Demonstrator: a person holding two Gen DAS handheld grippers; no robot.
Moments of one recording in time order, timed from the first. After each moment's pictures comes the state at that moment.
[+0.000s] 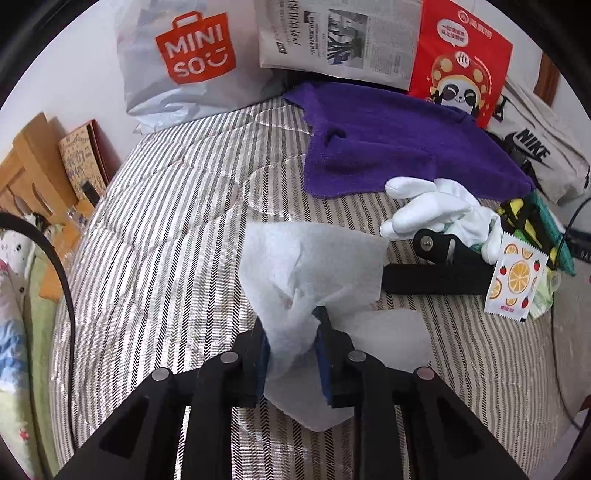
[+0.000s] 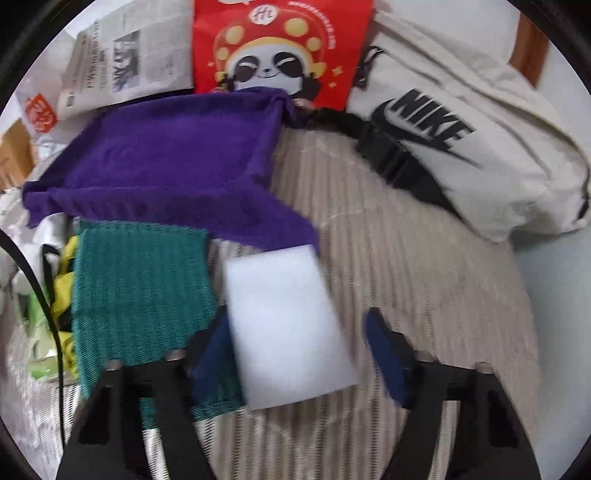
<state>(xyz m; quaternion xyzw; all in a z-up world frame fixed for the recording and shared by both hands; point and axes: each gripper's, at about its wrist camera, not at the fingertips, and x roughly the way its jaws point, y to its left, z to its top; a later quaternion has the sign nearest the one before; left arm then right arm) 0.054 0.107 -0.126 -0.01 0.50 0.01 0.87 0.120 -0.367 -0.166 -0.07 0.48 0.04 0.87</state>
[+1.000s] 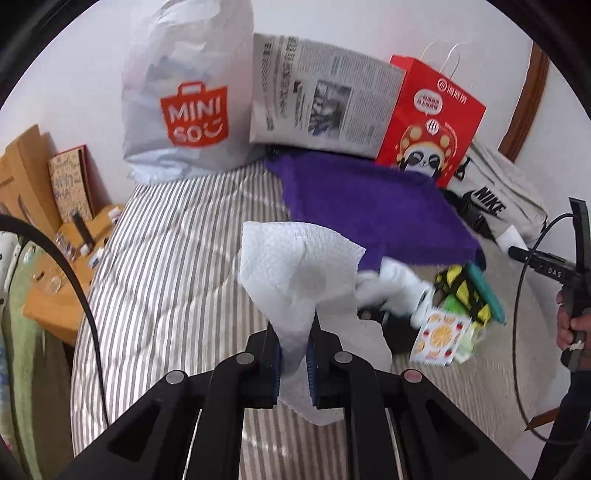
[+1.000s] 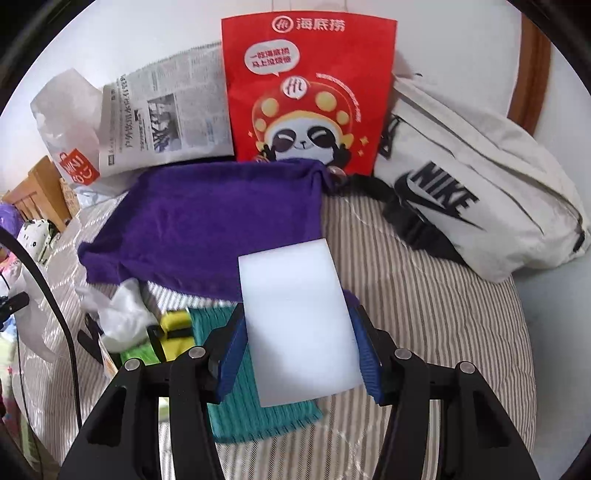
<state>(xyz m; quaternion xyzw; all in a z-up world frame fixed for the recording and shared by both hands) 0.062 0.123 -0.042 -0.06 0.44 -0.05 0.89 0.120 -0.333 -0.082 -0.03 0.44 0.07 0.89</state>
